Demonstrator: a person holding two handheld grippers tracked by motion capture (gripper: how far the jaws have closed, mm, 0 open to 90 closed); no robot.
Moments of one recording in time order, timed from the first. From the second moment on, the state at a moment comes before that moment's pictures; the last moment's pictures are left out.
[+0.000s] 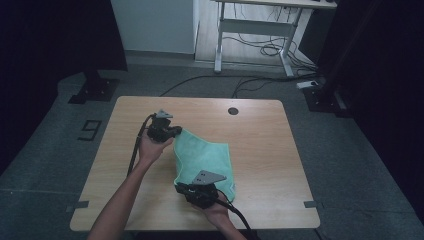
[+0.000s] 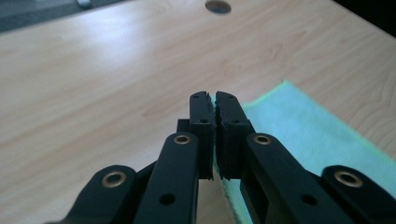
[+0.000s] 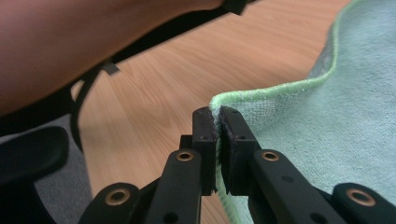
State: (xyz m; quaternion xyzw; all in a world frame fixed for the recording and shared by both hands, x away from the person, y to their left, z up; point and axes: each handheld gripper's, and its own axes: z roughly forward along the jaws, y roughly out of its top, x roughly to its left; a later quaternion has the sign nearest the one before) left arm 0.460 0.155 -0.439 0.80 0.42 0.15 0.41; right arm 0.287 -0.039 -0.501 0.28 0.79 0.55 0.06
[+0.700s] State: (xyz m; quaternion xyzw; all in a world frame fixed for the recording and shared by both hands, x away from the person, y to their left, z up) left arm 0.475 0.085 -0.464 0.82 0.40 0.11 0.39; right arm 0.277 -0.110 -0.514 0.33 0.77 0.54 0.09
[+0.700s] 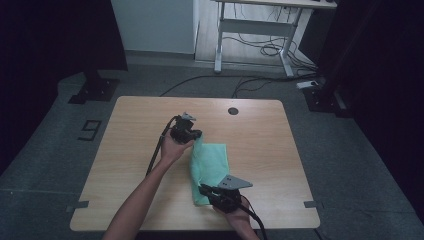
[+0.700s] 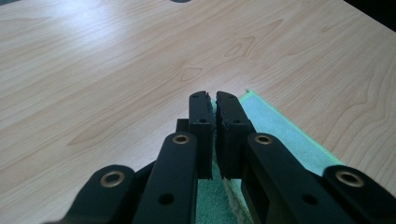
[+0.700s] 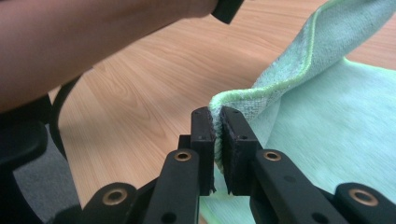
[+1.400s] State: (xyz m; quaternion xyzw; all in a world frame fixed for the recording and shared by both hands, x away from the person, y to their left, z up) left arm 0.479 0.062 -0.471 0.83 0.39 0.11 0.37; right arm 0.288 -0.143 -0.520 0.36 0.76 0.53 0.07
